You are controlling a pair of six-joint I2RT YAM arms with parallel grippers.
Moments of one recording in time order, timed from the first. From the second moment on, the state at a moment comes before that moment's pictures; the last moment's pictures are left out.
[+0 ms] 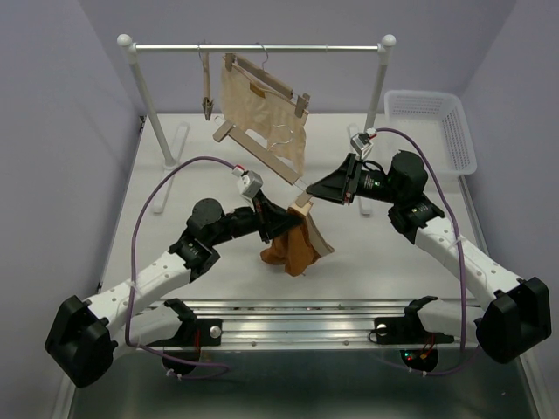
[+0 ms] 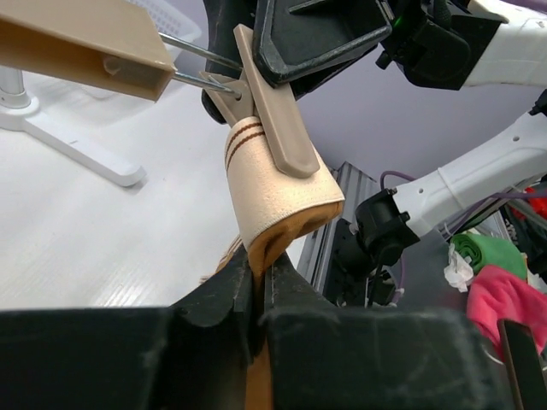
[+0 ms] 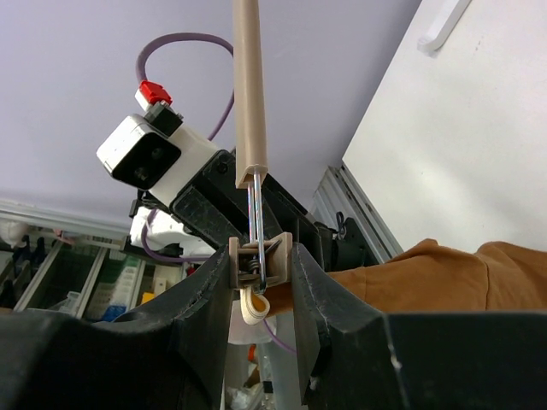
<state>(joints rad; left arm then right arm) -0.71 0.99 0.57 0.52 0.55 -0.52 0.44 1.17 0.89 0.30 -0.84 1.17</state>
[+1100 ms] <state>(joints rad) -0.71 0.89 0.57 0.45 0.45 -0.55 0.44 1.13 0.89 0.30 -0.70 1.08</state>
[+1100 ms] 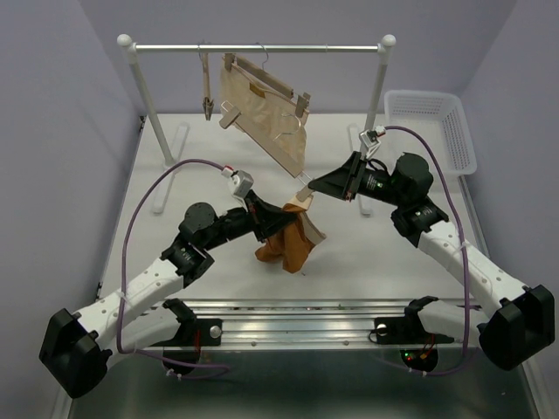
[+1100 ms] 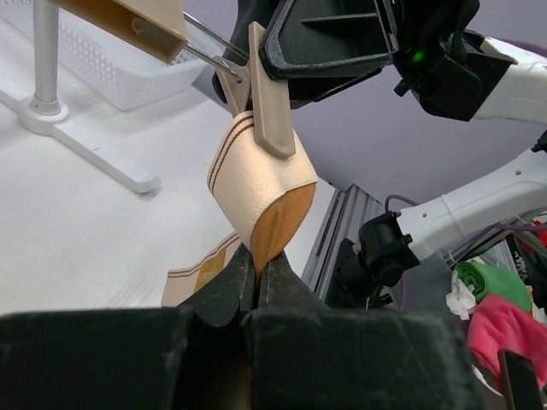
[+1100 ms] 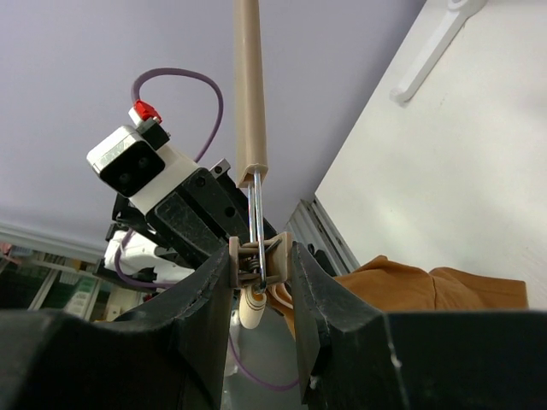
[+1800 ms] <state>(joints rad) -0.82 1.03 0.60 0.52 0.45 -0.57 0.44 1.11 0.85 0.30 -0.59 1.05</state>
